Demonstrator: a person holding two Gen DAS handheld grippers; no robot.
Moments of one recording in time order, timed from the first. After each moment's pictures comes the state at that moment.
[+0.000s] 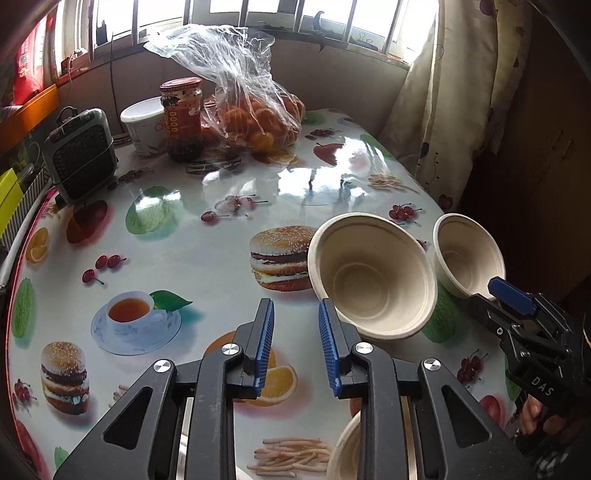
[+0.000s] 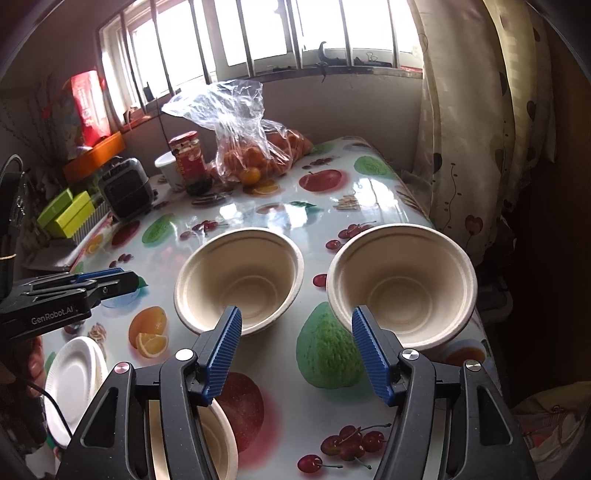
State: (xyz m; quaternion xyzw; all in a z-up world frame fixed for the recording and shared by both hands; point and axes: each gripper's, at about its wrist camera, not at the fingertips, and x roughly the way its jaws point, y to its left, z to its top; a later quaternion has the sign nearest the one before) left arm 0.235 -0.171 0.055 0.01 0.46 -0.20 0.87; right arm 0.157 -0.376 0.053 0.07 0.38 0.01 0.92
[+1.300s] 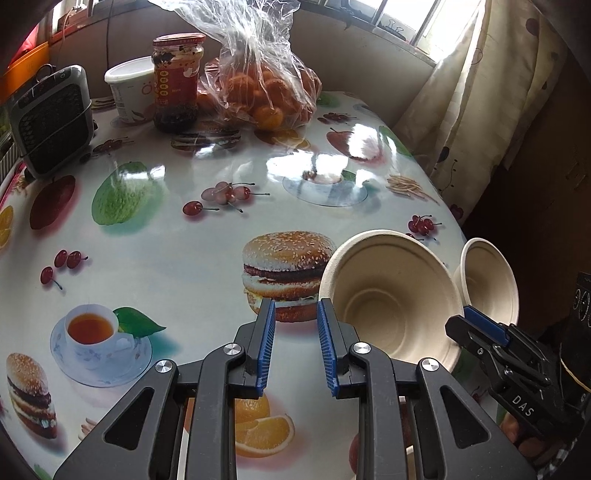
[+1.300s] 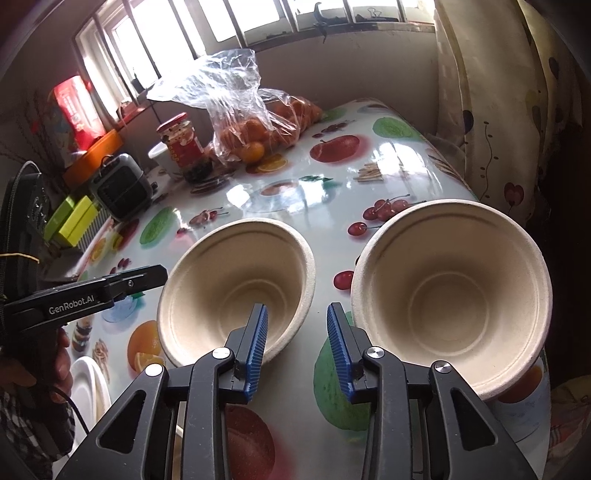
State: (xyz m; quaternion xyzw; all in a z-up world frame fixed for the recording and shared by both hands) left arm 0.288 -0.177 0.021 -0.04 0.51 -0.20 0.84; right arm 0.209 -0.384 0.020 0.13 0.42 0.05 0.90
